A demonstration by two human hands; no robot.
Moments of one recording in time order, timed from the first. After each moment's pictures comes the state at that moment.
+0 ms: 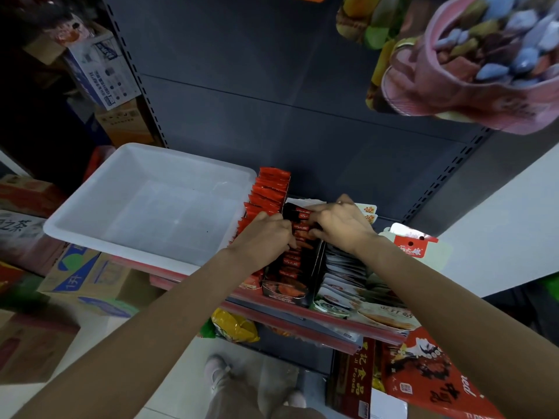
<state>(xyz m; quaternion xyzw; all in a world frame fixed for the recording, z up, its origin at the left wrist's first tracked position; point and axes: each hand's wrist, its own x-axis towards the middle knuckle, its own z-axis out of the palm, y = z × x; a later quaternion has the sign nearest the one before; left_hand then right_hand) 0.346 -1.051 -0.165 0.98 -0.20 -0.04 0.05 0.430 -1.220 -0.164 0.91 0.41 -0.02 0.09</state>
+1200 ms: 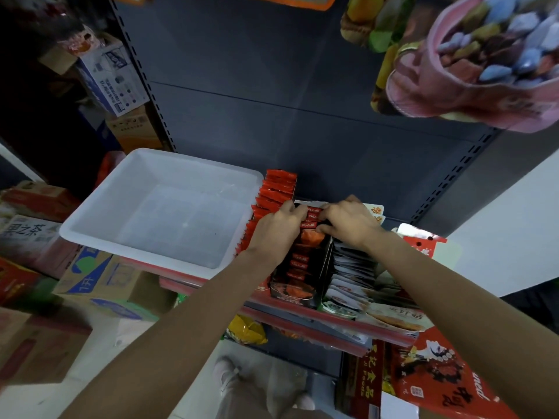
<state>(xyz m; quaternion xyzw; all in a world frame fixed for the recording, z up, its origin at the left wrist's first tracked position) 0.352 -1.068 -0.162 0.99 -0.05 0.05 0.13 0.434 -1.217 -0.158 0.92 0.38 -0.06 0.07</state>
